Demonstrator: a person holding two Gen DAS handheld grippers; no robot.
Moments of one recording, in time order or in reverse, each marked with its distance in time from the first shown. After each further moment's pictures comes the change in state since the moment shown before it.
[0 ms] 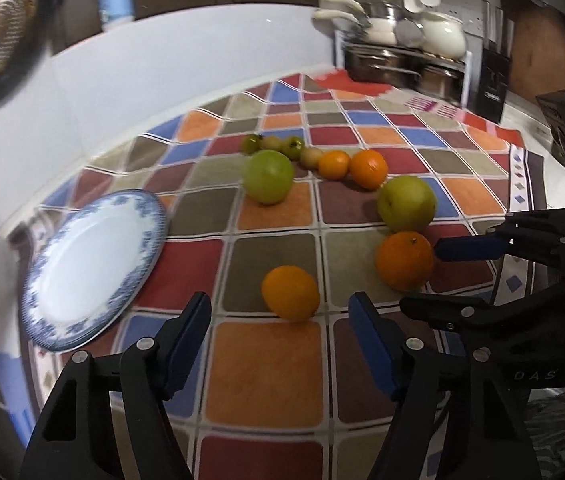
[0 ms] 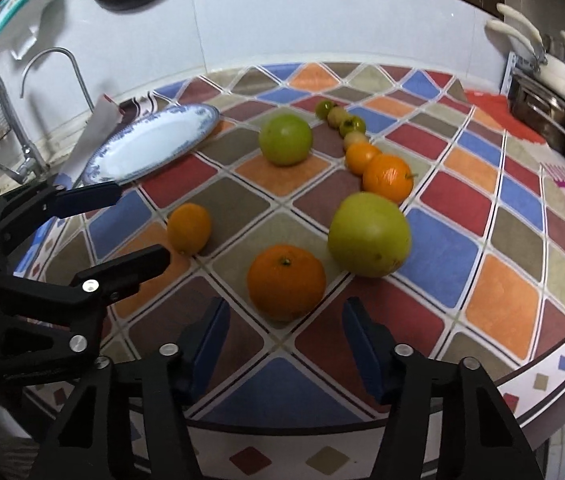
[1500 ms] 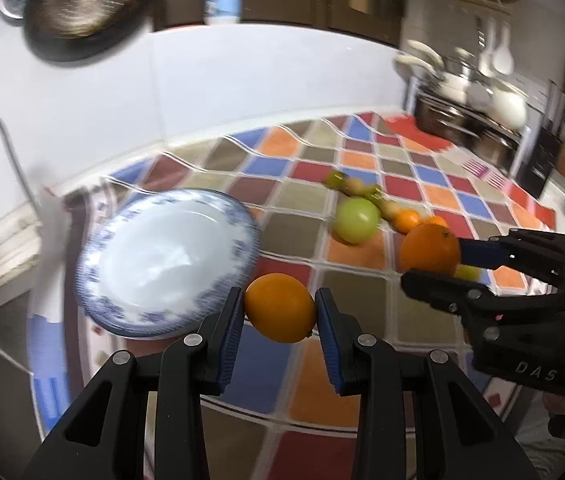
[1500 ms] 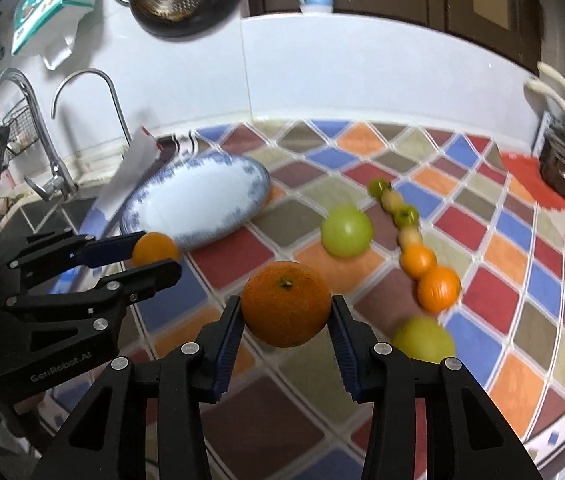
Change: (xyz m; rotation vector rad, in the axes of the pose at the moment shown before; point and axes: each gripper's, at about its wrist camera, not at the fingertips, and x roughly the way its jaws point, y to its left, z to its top) left arm -0.046 0.070 0.008 -0.255 -0.071 0.125; right arm -0.015 0.044 0.062 -0.102 -0.139 0.072
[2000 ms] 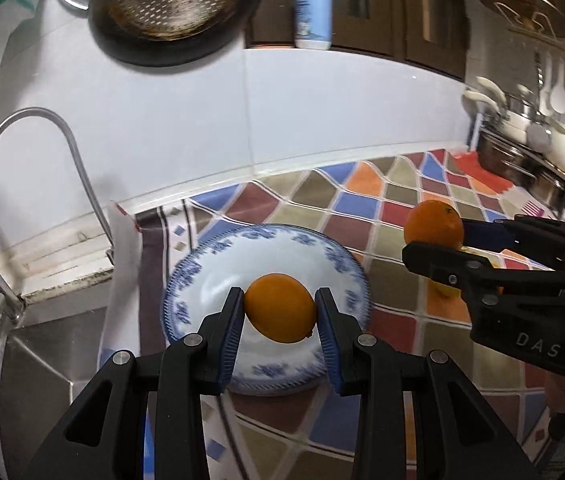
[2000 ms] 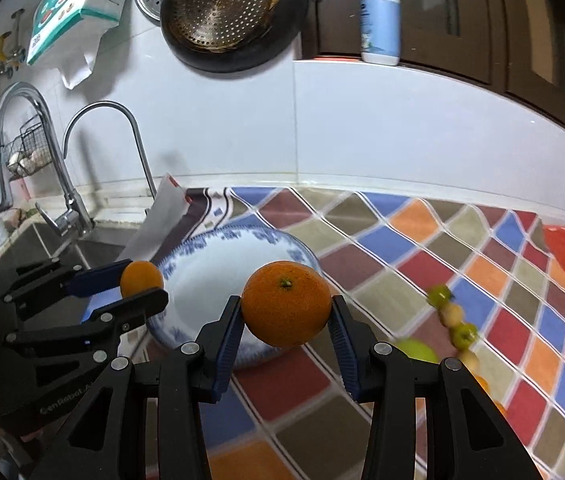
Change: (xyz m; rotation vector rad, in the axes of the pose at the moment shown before) left arm 0.005 0.081 0.031 -0.078 -0.059 0.154; right arm 0.047 0.045 0.085 -0.084 -0.100 0.063
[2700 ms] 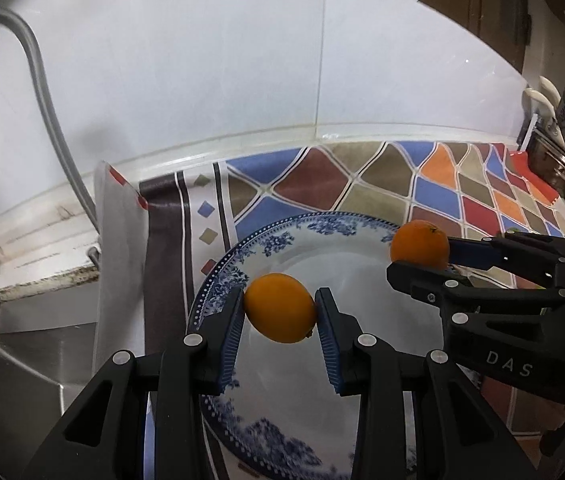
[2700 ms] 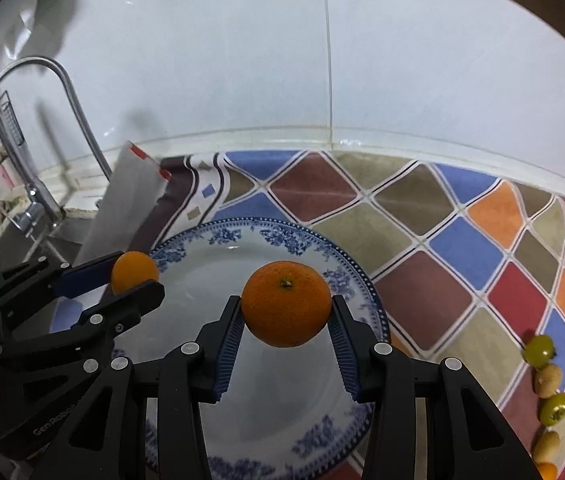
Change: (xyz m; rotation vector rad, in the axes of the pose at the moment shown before) left arm 0.113 0.068 0.015 -0.084 0.139 0.013; right arm 0.149 0.011 0.038 0.016 0.192 0.055
